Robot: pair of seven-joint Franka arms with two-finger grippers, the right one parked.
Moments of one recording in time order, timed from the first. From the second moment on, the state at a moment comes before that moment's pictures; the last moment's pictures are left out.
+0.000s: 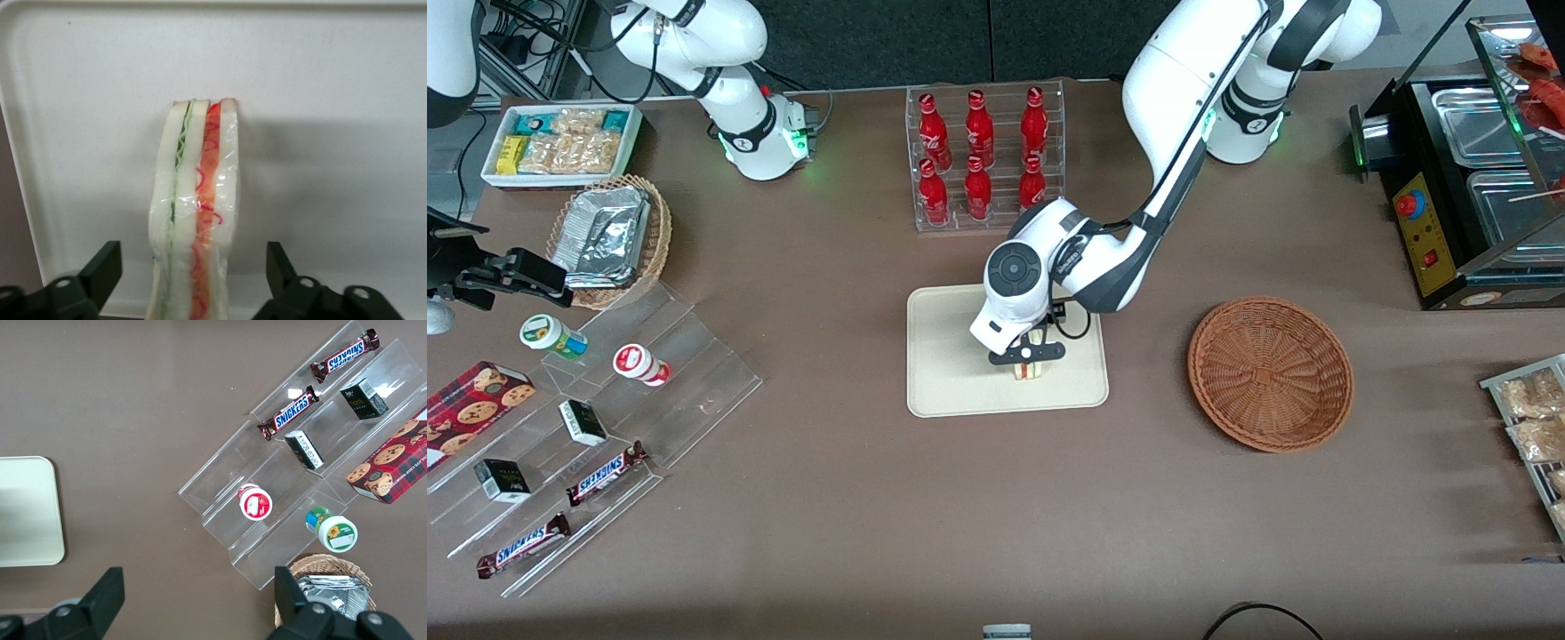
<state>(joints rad) -0.70 0.71 -0.09 -1.51 -0.03 2.08 -0.84</state>
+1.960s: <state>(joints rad) -0.28 0.31 -0.02 -1.65 0.03 1.87 -0.27</state>
